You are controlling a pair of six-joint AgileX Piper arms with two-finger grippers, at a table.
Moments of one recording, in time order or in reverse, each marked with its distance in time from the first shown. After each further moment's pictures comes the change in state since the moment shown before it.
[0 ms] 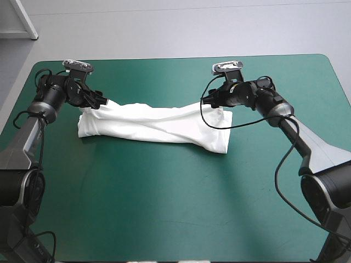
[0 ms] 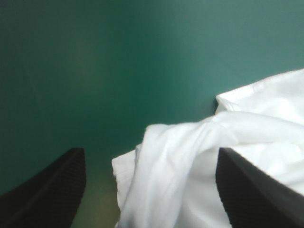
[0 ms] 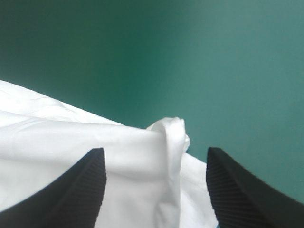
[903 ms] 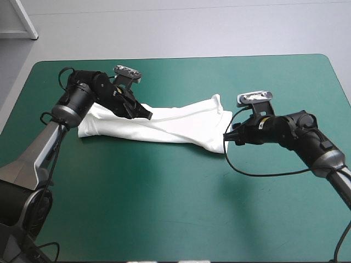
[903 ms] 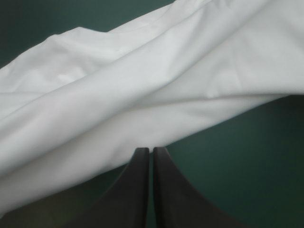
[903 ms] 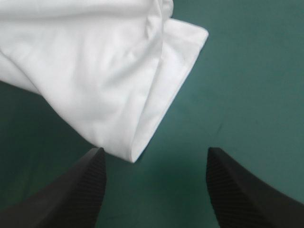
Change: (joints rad) left arm -0.284 -0.073 -0.069 -0.275 0.311 0.081; right arm 0.000 -0.467 0.445 -0.045 0.140 0.064
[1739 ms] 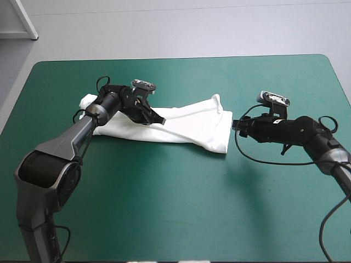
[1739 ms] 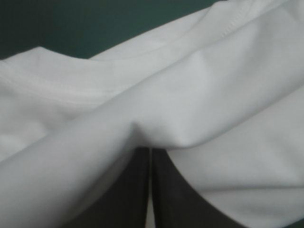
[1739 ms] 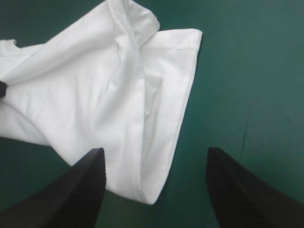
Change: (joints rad) left arm -0.018 0.264 0.015 -0.027 -0.252 0.005; right arm -0.209 0.054 0.142 0.583 -0.183 -0.304
